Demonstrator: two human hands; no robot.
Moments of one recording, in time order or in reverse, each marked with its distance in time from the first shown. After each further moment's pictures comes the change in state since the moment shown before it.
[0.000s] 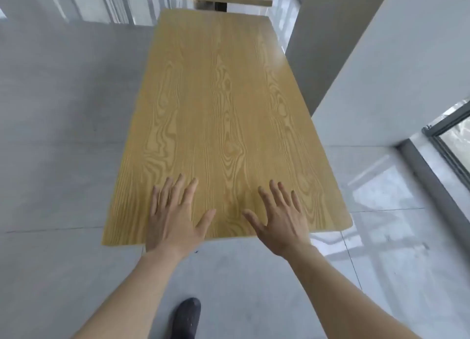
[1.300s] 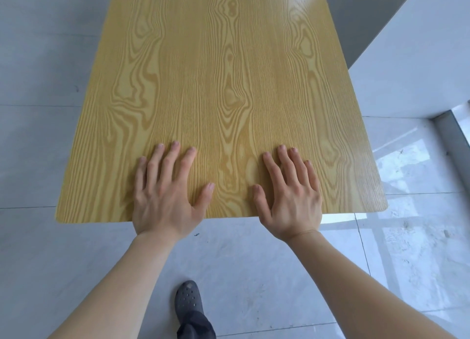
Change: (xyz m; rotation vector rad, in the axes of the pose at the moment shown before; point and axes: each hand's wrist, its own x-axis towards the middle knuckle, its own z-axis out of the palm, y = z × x) left_hand 0.111 -0.012 0.053 0.086 0.107 -0.004; right_hand 0.121 0.018 0.053 -0.014 0.412 -0.080
